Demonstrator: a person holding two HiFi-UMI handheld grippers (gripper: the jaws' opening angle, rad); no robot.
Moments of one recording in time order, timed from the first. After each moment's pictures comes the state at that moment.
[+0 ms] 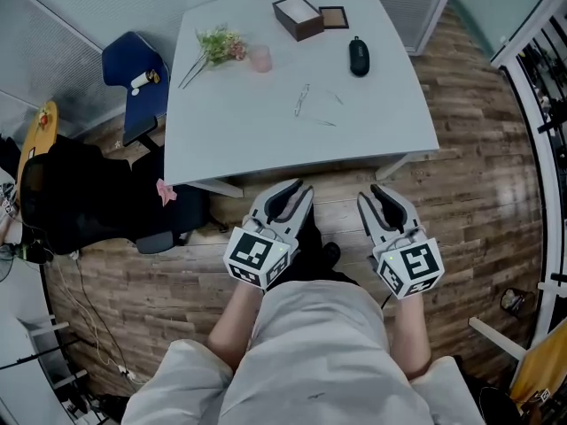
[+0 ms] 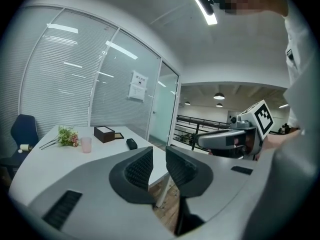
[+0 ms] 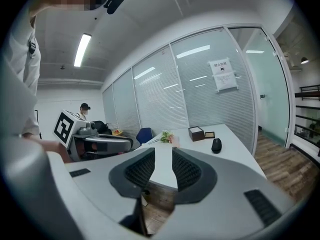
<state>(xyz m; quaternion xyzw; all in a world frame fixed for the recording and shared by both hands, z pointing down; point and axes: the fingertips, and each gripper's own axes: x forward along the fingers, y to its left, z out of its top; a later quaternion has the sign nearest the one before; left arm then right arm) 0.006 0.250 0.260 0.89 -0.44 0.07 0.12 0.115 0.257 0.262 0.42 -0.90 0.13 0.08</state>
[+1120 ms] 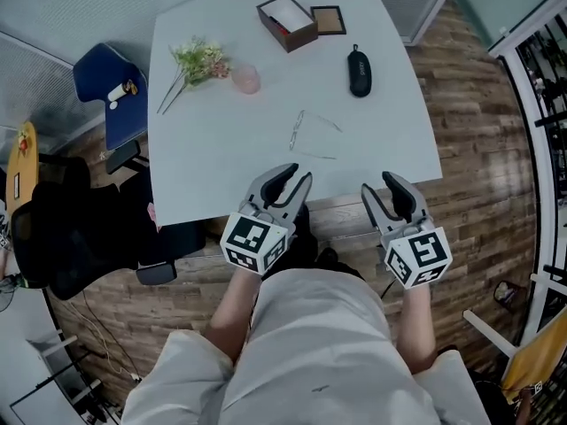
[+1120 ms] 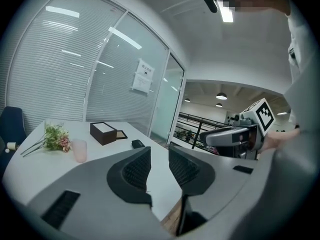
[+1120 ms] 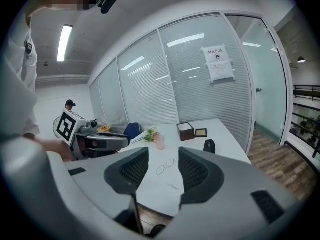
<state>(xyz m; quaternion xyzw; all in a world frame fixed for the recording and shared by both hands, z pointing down) -0.017 0.070 0.281 0.89 -0.41 0.09 0.16 0.112 0.089 0.277 0.45 -0.87 0.17 0.13</state>
